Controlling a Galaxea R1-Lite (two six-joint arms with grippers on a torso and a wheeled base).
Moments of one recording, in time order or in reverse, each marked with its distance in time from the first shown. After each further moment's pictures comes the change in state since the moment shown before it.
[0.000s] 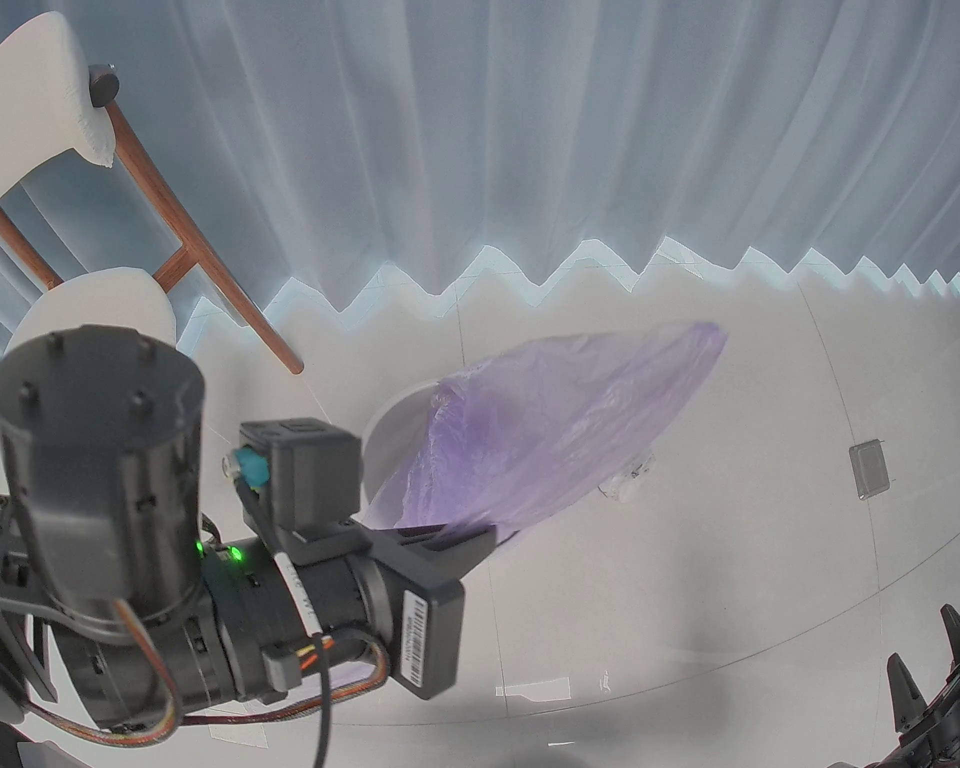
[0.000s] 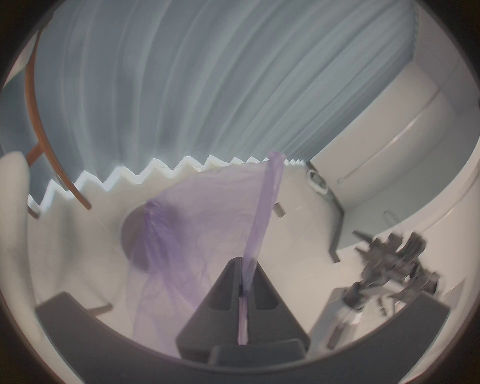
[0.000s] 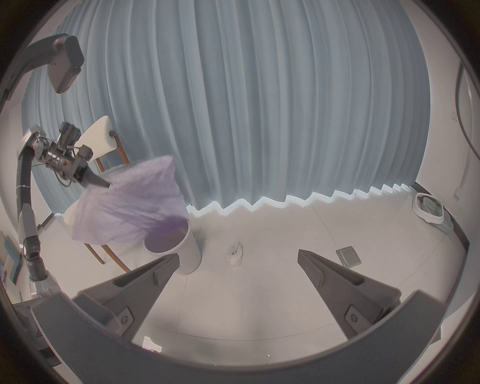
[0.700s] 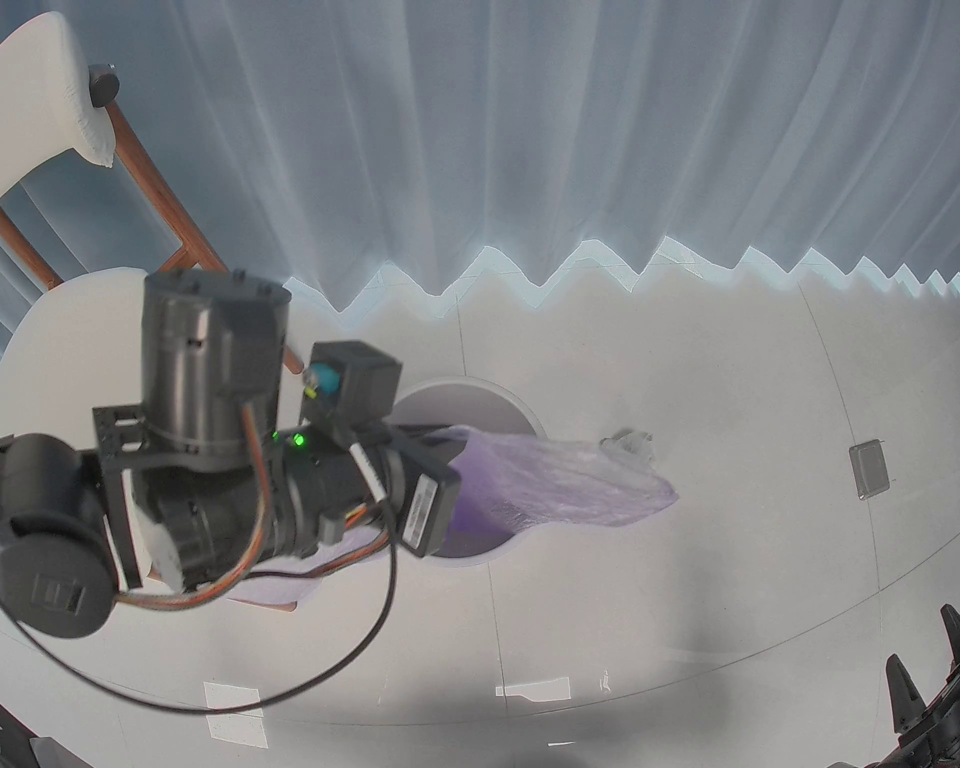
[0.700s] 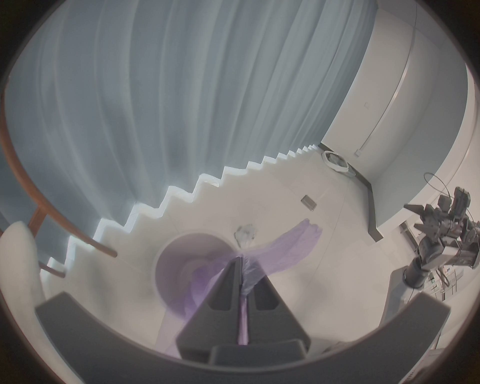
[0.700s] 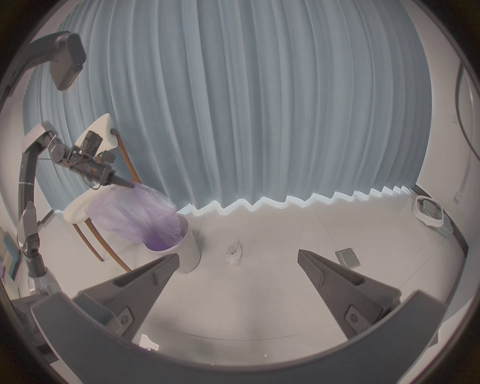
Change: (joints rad) left arm 0.249 0.161 -0.085 -0.107 -0.095 0.370; right arm 0.000 0.000 0.000 0.001 0.000 -0.014
